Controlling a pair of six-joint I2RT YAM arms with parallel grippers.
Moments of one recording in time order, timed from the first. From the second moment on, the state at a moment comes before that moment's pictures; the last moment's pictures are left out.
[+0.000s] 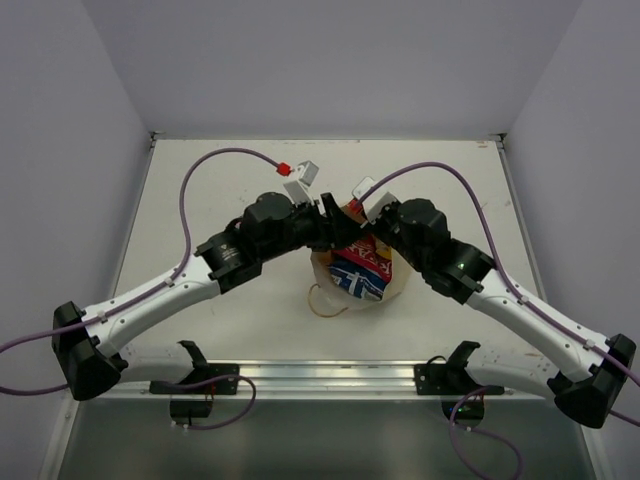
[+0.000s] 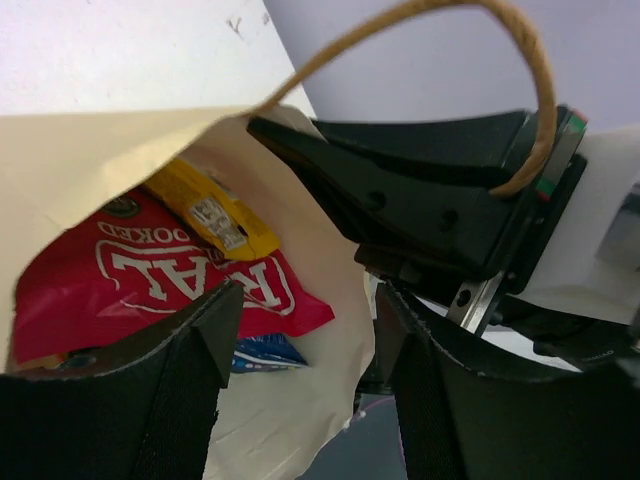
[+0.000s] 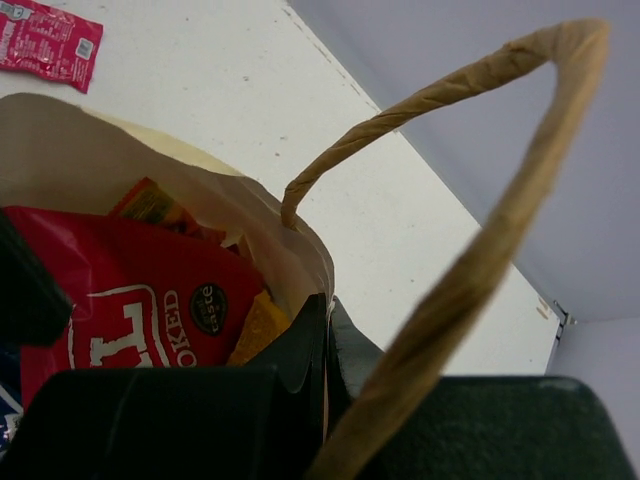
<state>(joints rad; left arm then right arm) -0.89 1.22 1.12 -0.13 0.06 -0.85 0.82 1.05 1.04 -0.32 0.33 -0.42</state>
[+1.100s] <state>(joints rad) -1.05 1.58 1.18 -0.07 -0.25 -1.09 0.85 1.00 0.97 -0.26 0.38 -0.36</state>
